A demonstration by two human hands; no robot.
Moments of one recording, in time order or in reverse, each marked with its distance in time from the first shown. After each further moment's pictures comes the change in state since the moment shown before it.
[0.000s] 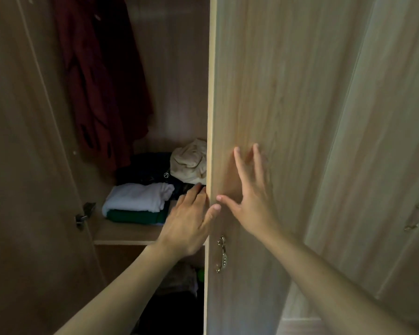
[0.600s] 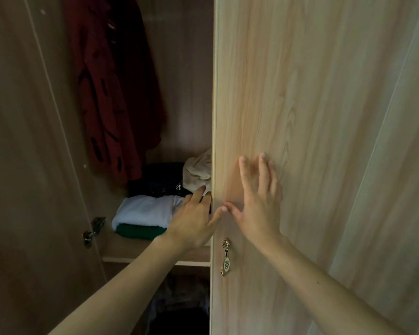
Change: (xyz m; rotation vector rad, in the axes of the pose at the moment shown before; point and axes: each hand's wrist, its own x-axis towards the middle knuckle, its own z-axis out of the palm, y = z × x) left_hand 0.070 -0.051 -0.002 0.152 -0.074 -0.079; right_hand 0.046 0.005 0.061 -0.227 0.044 0.078
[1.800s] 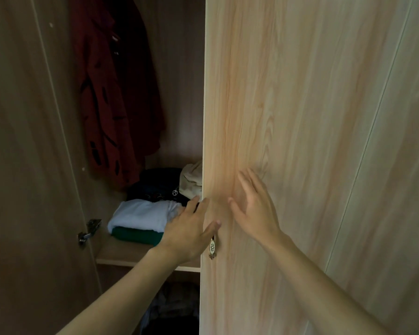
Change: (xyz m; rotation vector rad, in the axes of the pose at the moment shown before) left_hand -0.014 0.019 0.008 -0.041 -0.022 -0.100; right_hand 0.016 0.038 -0.006 0.329 -0.121 -0.065
